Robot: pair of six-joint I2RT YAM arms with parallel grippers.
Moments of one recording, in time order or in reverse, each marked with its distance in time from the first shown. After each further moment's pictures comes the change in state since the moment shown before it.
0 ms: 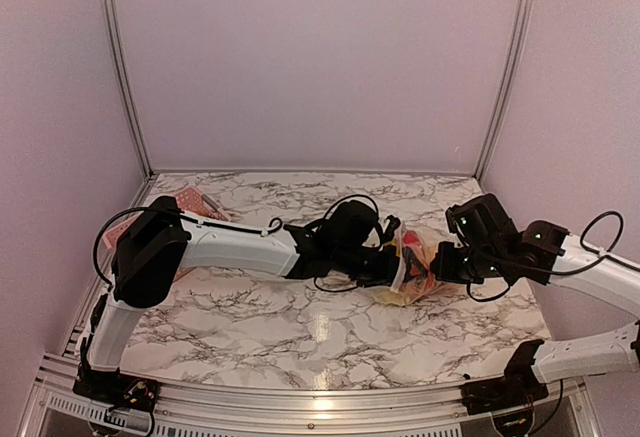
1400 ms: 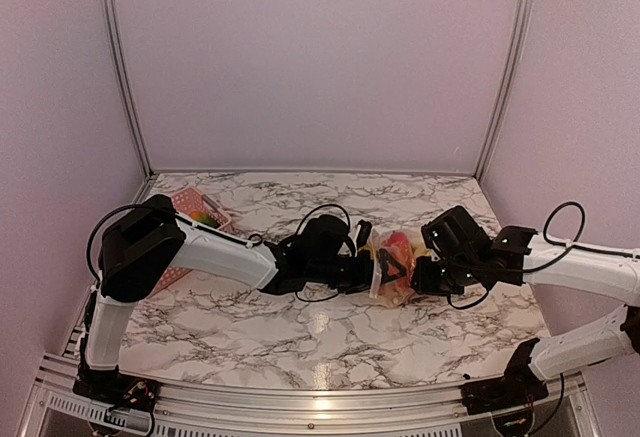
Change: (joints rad) left arm 0.042 -0.078 -0.304 0.313 -0.068 -0.099; right arm 0.046 0.166 -0.034 0.100 -0.061 0.009
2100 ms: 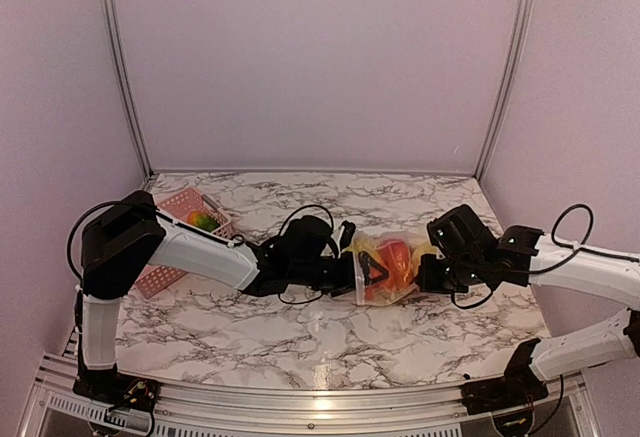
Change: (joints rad) left arm 0.015 -0.087 -0.137 0.016 -0.015 0.014; right arm 0.001 -0.033 0.000 -0.023 0.039 0.011
